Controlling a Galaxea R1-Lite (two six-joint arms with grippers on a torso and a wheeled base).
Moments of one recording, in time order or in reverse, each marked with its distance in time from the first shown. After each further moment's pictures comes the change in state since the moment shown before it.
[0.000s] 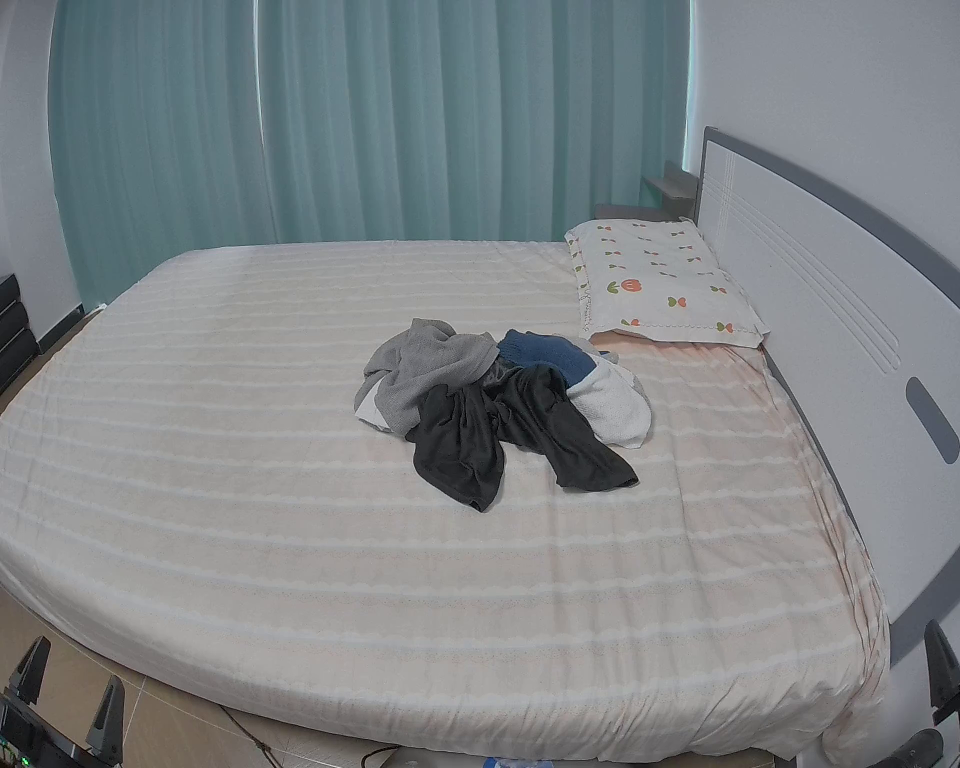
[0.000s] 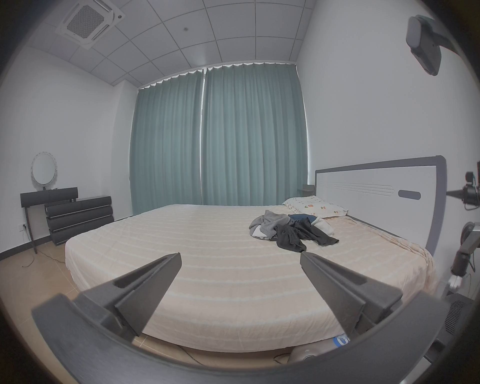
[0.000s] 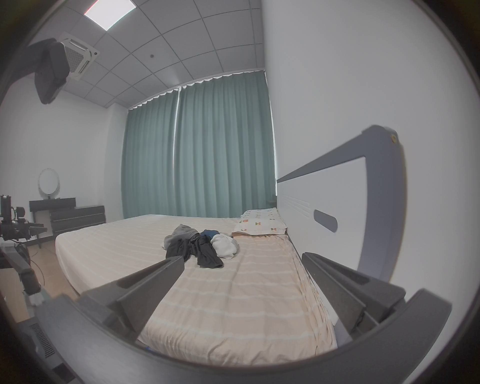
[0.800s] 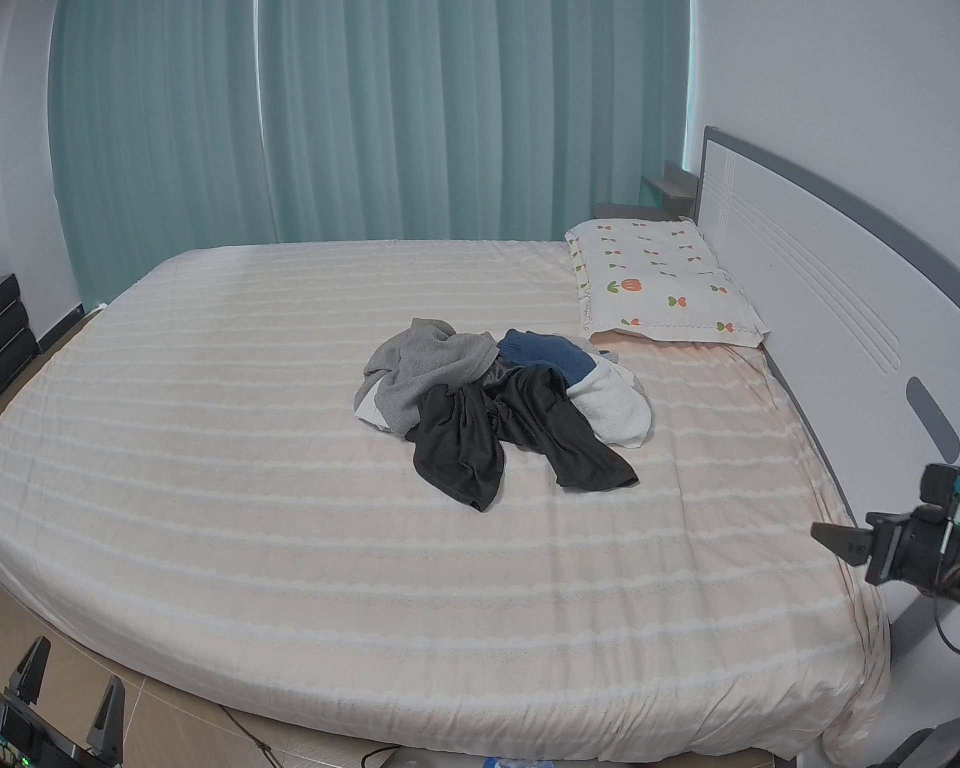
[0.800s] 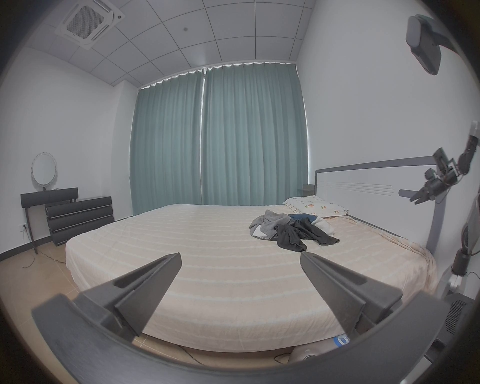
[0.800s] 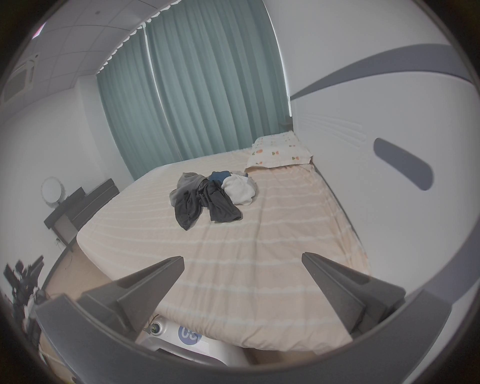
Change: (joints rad) left arm 0.001 0.000 0.000 0.000 0.001 0.002; right arm 0.148 1.077 -0.199 -0.357 -0.023 0.197
